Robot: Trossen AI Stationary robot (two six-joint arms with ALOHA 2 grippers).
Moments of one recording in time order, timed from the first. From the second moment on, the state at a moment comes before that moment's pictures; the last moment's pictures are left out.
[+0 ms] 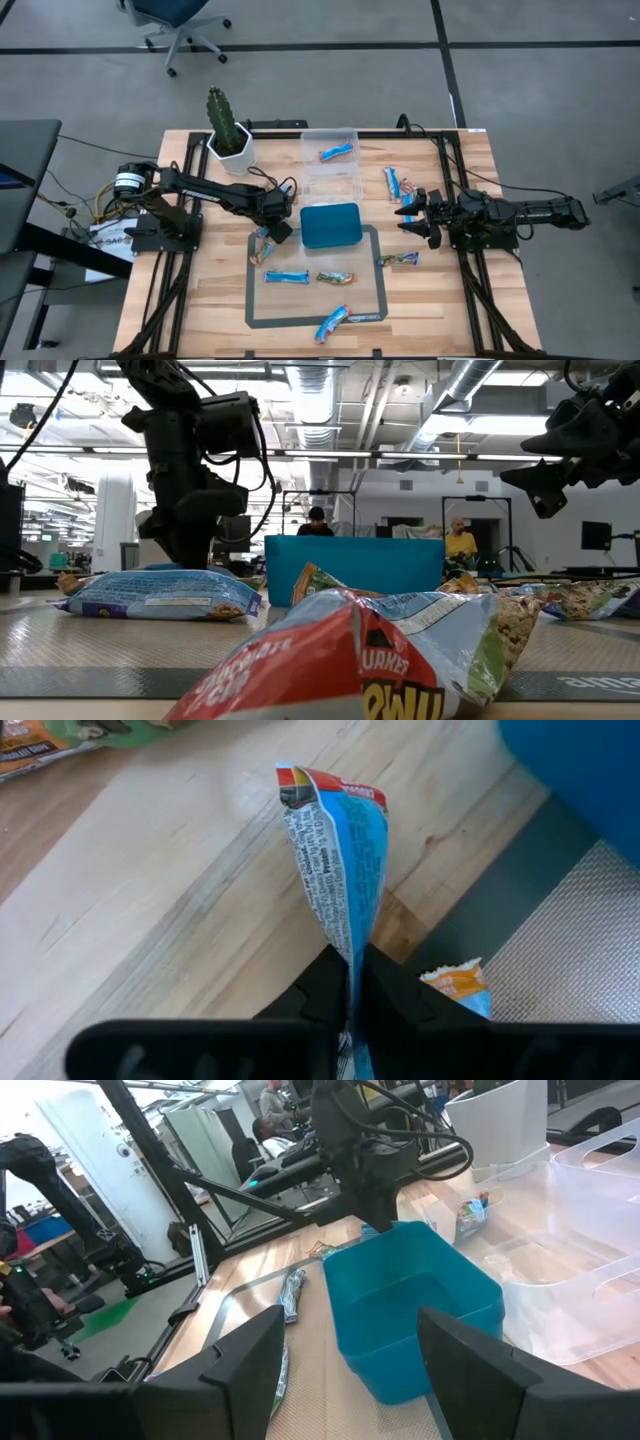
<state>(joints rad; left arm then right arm) 0.06 1.59 0.83 -0.54 -0.09 -0.69 0.02 0.13 0.01 0.02 -0.07 0.37</state>
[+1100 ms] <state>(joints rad) 0.18 1.22 1.01 -0.47 -0.52 -0.64 0.02 0.13 0.01 0.02 -0.07 0.37</state>
